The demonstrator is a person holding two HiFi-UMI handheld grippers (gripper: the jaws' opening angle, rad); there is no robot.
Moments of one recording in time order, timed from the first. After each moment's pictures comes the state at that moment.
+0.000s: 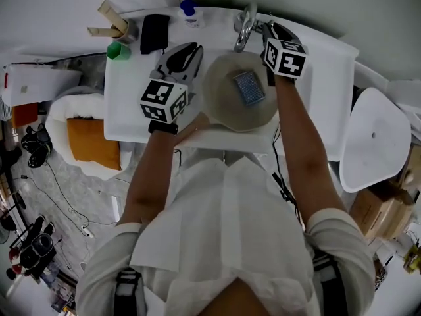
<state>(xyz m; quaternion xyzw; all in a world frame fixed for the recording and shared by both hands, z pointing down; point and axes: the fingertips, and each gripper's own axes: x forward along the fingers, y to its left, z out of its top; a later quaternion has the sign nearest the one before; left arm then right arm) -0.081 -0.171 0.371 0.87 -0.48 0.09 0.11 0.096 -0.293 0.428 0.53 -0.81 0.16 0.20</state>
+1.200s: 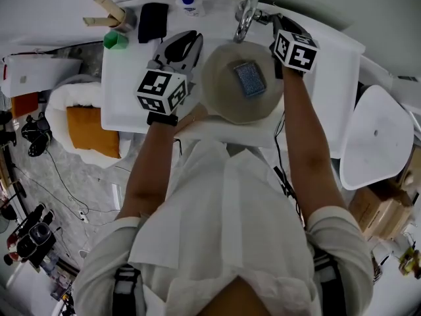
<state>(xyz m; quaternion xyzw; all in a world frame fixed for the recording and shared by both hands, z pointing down) -0.077 -0.177 0.374 0.86 -0.49 0.09 0.11 0.119 -0.302 0.446 0.53 -0.80 0.18 0.20</state>
